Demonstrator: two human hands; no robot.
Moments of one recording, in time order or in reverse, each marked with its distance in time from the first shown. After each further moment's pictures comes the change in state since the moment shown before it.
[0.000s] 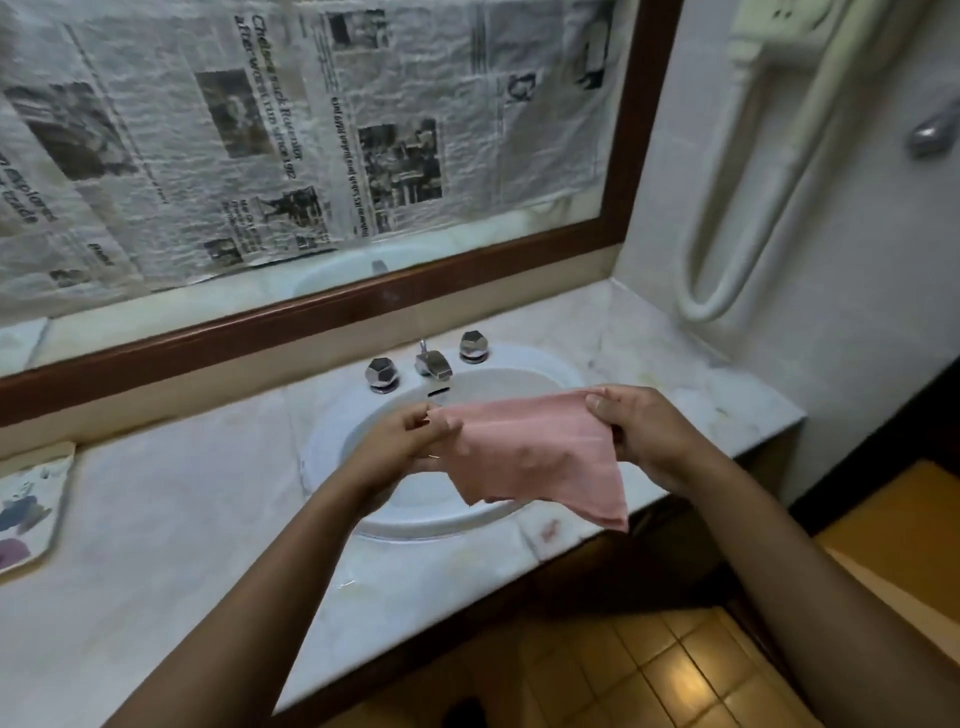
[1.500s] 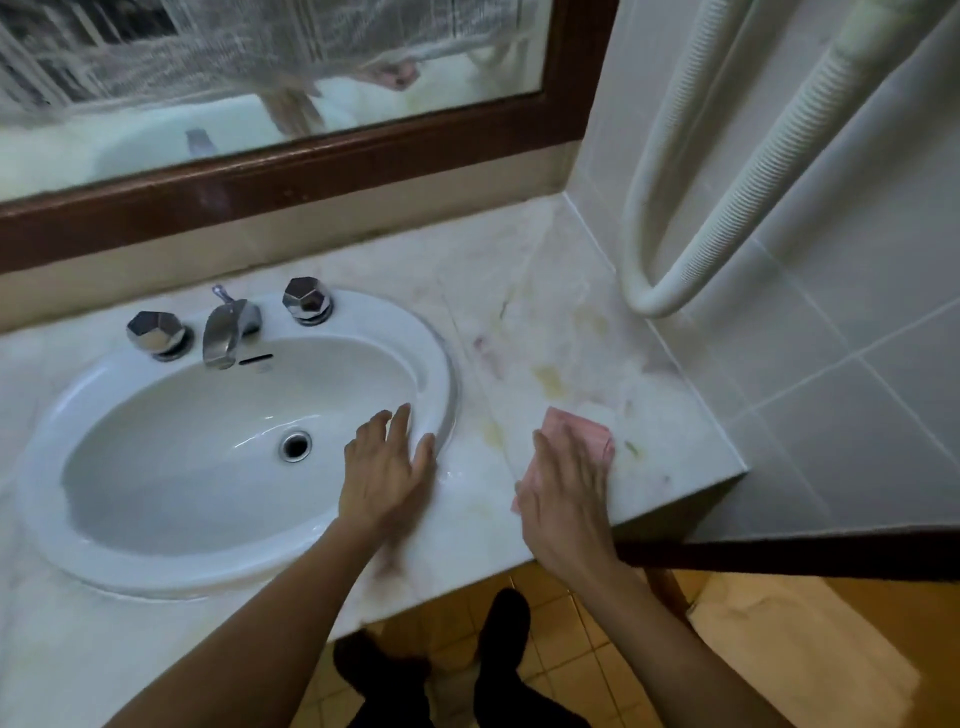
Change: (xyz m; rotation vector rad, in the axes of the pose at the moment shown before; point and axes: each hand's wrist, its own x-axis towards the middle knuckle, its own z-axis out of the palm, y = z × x) left_hand 0.266 -0.145 0.224 1.029 0.415 -0.219; right_hand 0.157 0.178 -0.219 -1.179 0.030 -0.011
